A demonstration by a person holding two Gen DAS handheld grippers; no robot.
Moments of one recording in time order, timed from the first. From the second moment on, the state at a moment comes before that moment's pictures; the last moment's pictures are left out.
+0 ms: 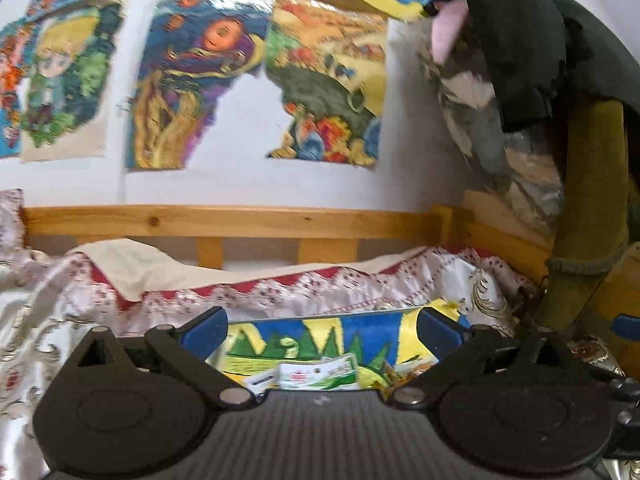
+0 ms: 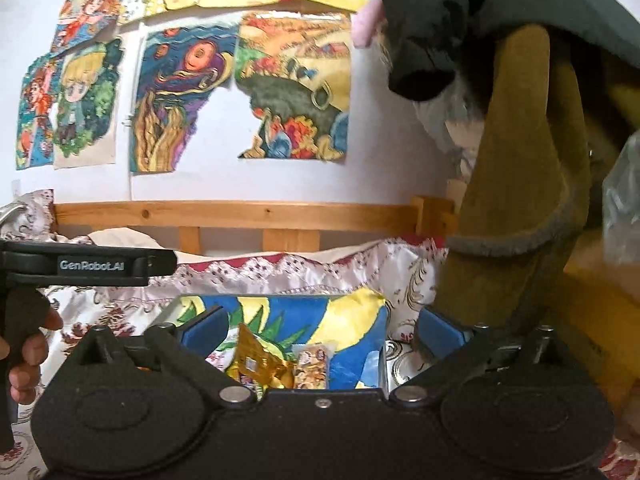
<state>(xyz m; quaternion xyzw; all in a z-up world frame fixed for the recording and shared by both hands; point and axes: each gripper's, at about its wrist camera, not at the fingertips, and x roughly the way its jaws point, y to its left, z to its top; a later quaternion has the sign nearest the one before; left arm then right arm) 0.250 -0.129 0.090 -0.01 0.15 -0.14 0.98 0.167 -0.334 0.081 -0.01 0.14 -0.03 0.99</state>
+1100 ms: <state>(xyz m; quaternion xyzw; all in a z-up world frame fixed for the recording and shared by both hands) 0.078 -0.045 0.084 -0.01 0.18 -0.05 0.98 0.011 -0.282 0.086 0.03 0.15 -0.03 0.99</state>
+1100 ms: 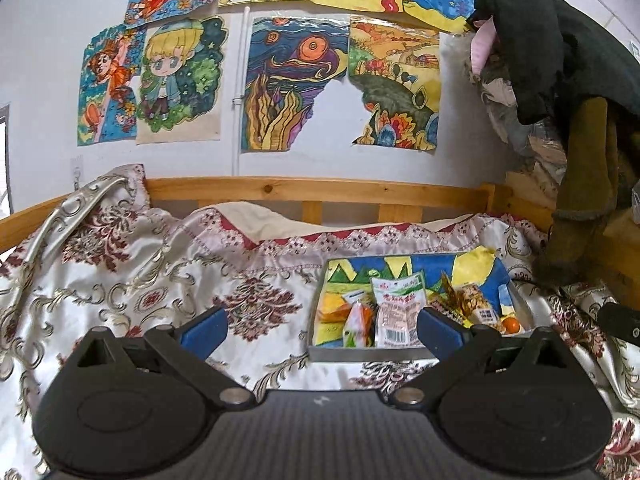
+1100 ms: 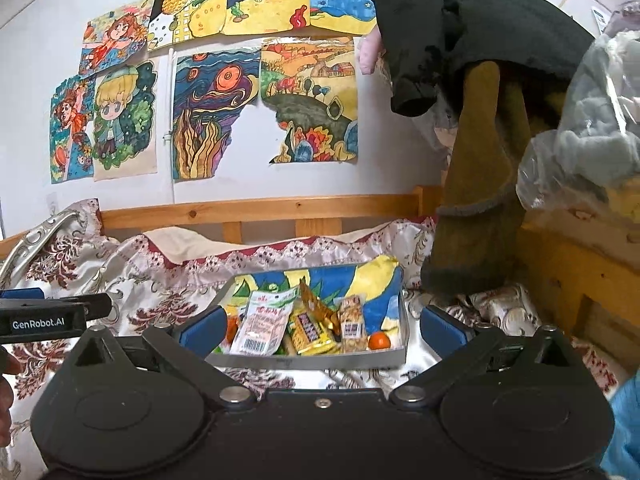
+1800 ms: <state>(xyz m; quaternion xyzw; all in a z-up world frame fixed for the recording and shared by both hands) 0.042 -0.022 0.049 -0.01 0.22 -0.02 0.97 -0.025 -0.262 0.053 0.04 0.18 -0.03 0.98</state>
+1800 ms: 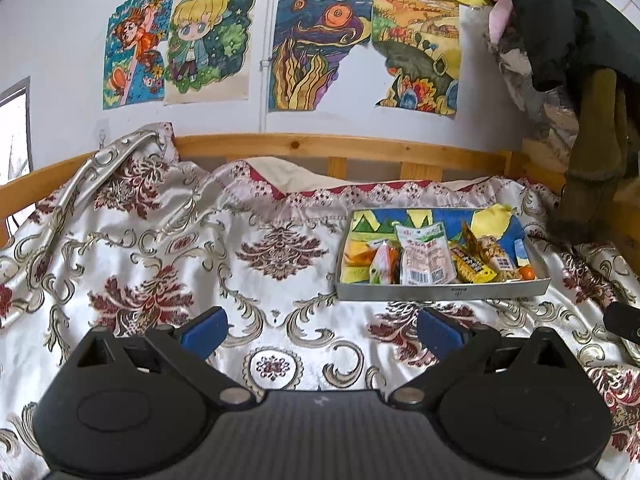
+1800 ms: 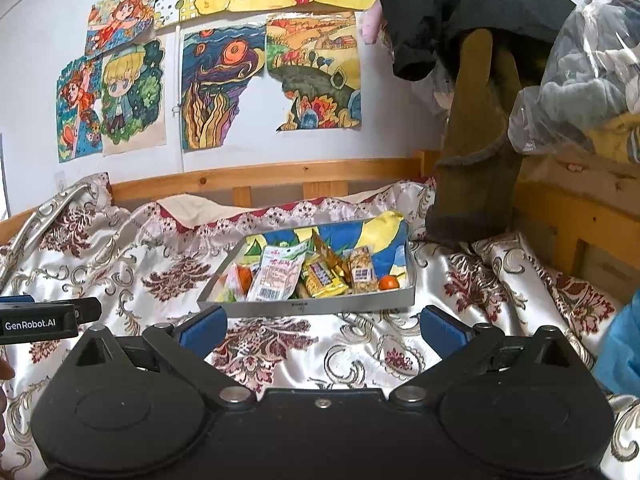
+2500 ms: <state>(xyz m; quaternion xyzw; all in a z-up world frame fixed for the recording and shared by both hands) 0.037 -0.021 0.010 0.00 0.23 -0.02 0.97 -0.024 -0.262 0.015 0.06 0.19 -0.04 0.98</state>
